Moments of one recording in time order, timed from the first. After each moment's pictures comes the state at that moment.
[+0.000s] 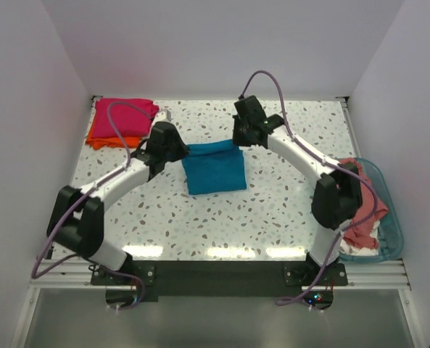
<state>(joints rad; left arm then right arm) -0.45 1.47 0.98 -0.11 -0.13 -0.72 0.56 1.78 1.56 -0.64 0.16 0.53</state>
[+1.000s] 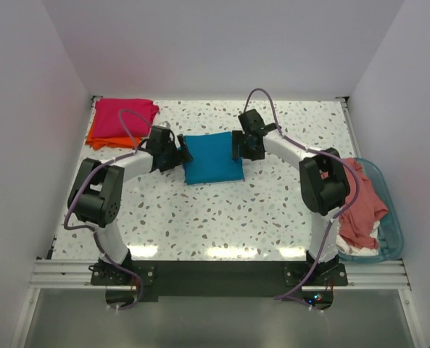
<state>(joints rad) -0.29 1.80 1.04 -0.07 0.06 -0.63 0.46 2.00 1.53 -0.57 0.10 0.41</state>
